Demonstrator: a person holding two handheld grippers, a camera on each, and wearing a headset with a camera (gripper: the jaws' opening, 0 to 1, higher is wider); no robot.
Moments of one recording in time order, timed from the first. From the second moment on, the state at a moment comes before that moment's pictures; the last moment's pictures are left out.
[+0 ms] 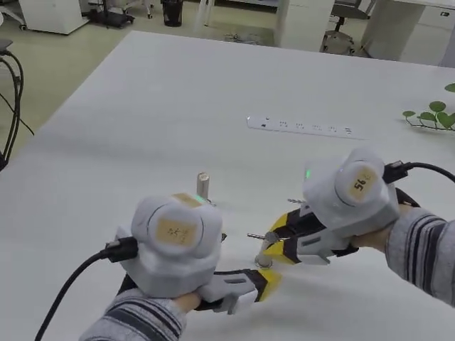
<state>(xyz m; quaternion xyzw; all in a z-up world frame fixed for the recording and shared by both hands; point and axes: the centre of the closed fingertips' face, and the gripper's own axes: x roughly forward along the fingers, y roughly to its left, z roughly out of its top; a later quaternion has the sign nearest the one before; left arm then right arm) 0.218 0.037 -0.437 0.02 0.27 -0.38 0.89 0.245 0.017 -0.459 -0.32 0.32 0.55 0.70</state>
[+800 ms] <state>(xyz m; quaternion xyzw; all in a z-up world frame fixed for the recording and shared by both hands) 0.219 0.065 -0.424 0.02 0.24 -0.36 0.90 0.254 0.015 -0.451 -0.31 0.32 0.57 0.69</state>
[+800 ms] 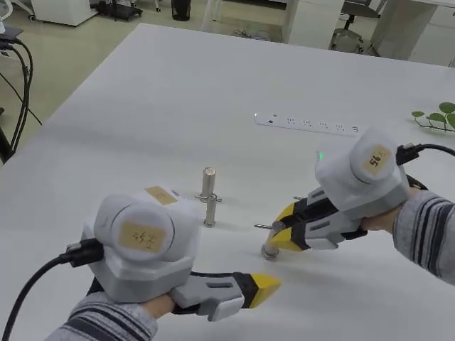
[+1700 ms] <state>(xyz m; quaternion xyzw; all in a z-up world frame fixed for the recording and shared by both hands) 0.228 0.068 -0.416 0.02 0.22 -0.35 0.91 0.288 0.016 -0.454 -0.33 0.34 0.57 0.67</state>
